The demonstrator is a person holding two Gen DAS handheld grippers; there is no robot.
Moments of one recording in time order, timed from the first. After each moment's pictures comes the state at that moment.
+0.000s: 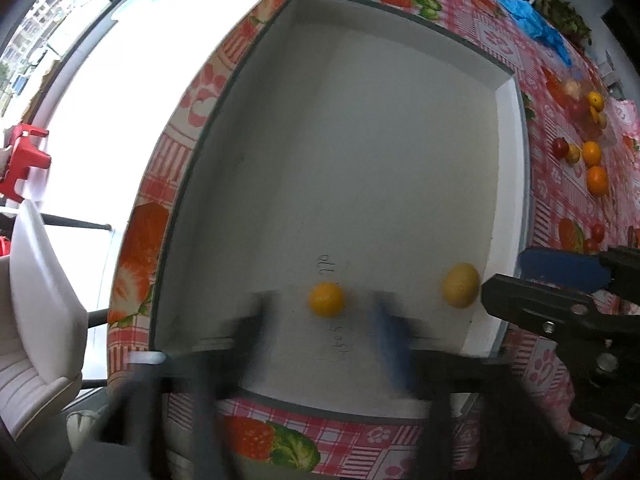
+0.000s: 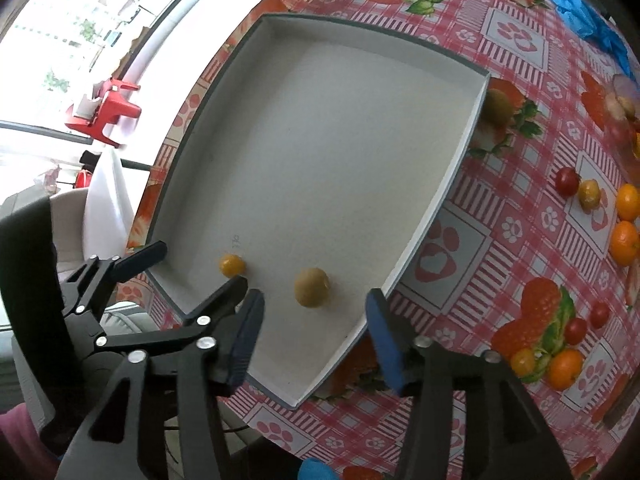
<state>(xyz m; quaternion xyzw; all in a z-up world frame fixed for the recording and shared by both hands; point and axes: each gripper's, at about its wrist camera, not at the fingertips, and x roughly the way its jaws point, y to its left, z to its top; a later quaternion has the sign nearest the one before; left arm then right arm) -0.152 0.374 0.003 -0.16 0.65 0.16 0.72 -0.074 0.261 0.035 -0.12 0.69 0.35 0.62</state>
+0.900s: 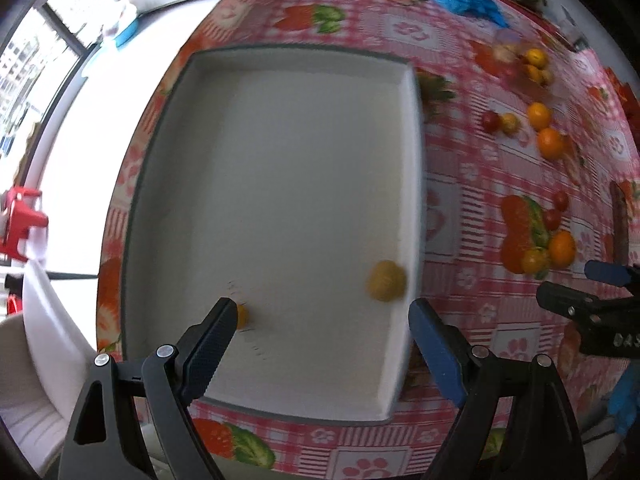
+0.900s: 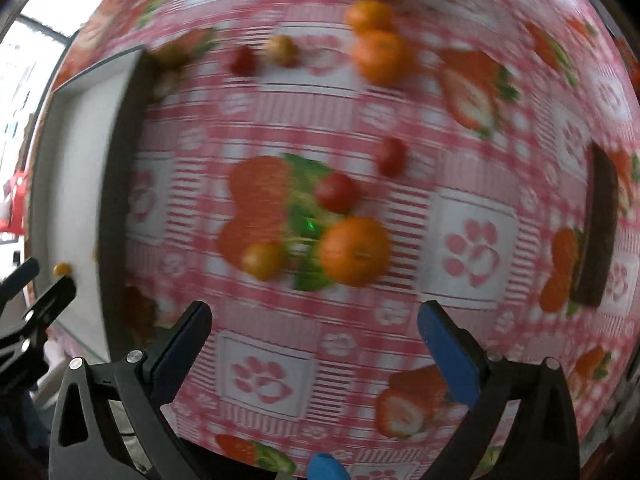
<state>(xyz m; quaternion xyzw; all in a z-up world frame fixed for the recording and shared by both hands) -0.113 0.297 0.025 -0.09 0.65 0.10 0.75 -0.046 0.068 0.011 -0.06 0.73 0.13 0.67</state>
